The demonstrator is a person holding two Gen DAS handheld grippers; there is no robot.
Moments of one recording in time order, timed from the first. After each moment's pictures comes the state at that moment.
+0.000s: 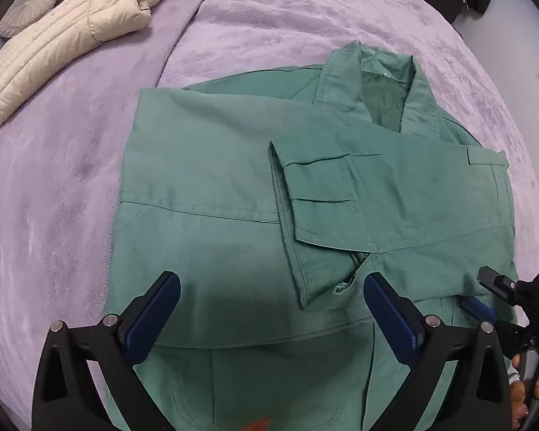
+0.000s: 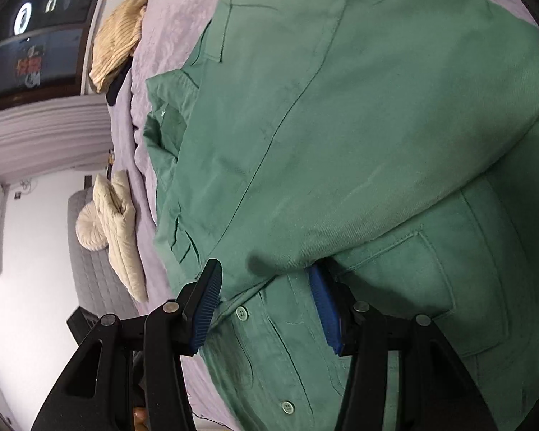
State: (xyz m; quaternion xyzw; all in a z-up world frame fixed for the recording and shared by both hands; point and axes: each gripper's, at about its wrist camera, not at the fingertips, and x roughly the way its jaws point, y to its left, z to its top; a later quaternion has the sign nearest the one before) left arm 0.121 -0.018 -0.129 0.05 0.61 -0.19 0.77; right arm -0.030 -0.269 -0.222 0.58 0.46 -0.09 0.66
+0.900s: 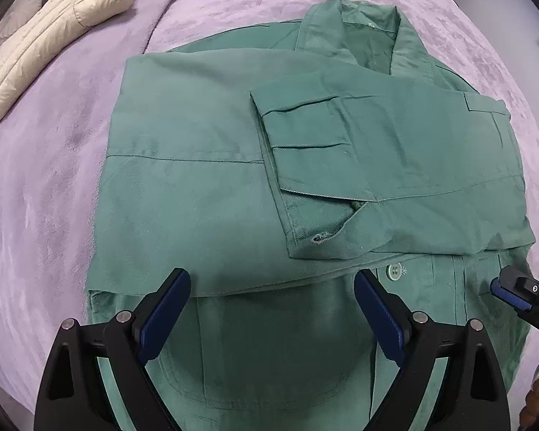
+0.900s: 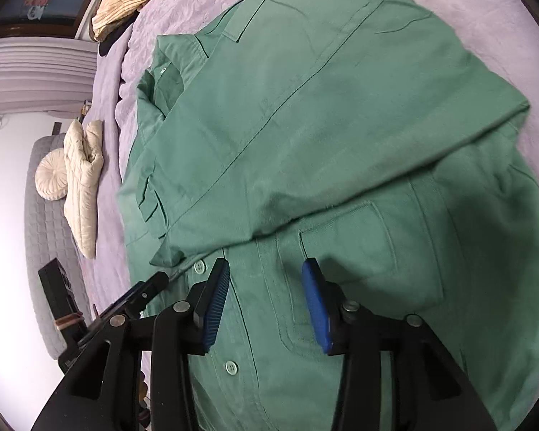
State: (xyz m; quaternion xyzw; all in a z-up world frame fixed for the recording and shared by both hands) left arm 0.087 -0.029 -0.142 0.11 0.63 -0.18 0.75; right arm -0.050 -0.250 -0.181 0.45 0.55 -0.10 0.70
